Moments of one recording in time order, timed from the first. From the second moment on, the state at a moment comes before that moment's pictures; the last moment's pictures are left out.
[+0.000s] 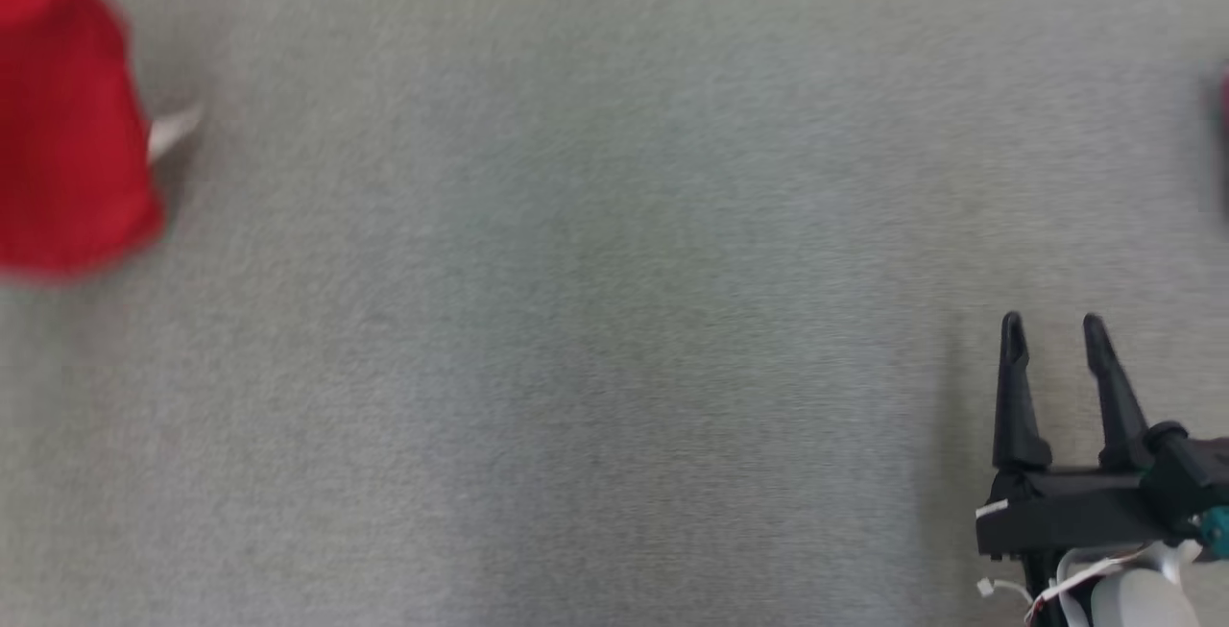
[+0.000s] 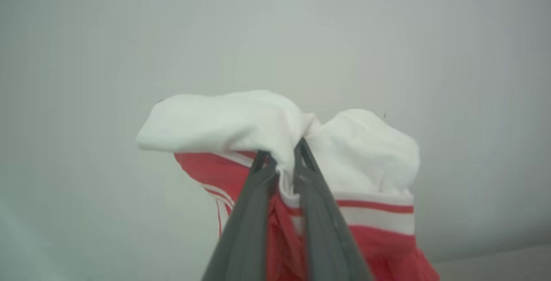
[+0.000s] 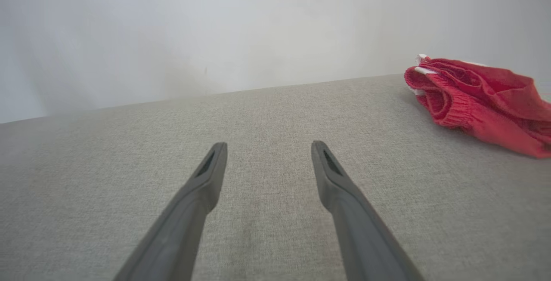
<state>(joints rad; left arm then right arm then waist) -1.23 0.65 -0.36 0.77 -0.61 -0.13 -0.22 -0.17 -0.05 -0.12 0.14 0.14 0.13 -0.25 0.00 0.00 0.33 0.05</state>
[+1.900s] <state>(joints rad) -0.14 0.32 -0.29 0.17 -0.63 0.04 -0.26 -0.12 -0.06 -0.06 0.25 0.17 0.13 -0.26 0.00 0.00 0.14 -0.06</state>
